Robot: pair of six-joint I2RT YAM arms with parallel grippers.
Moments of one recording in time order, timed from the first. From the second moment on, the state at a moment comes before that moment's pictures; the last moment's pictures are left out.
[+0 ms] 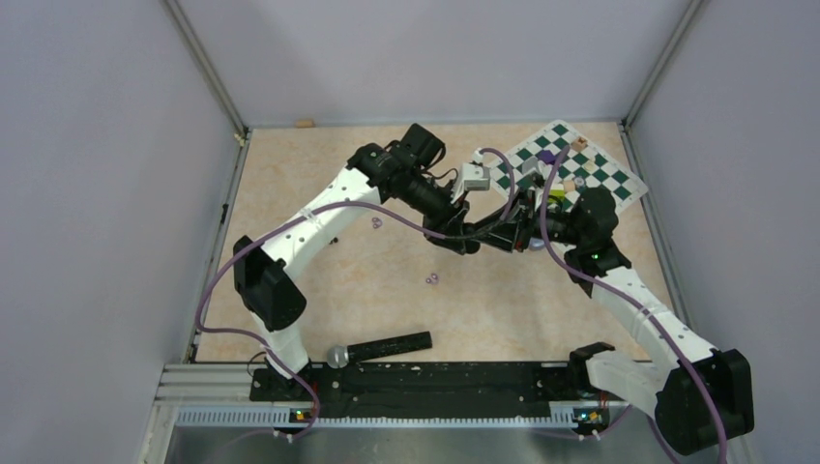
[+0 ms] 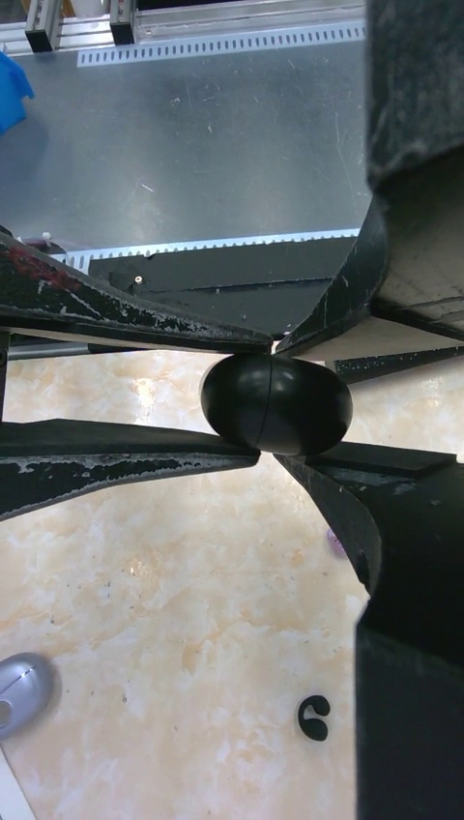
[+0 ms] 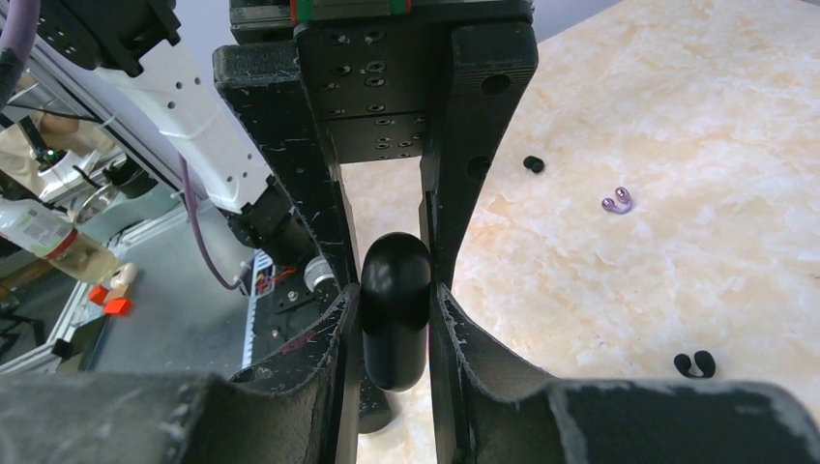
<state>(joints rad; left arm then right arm) -0.74 1.80 1.84 -1.05 0.88 0.44 0.29 1.02 0.66 0.44 -1.07 0.44</state>
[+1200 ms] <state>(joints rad) -0.74 1.80 1.85 -1.05 0.88 0.45 0.29 1.02 0.66 0.33 -1.05 0.32</state>
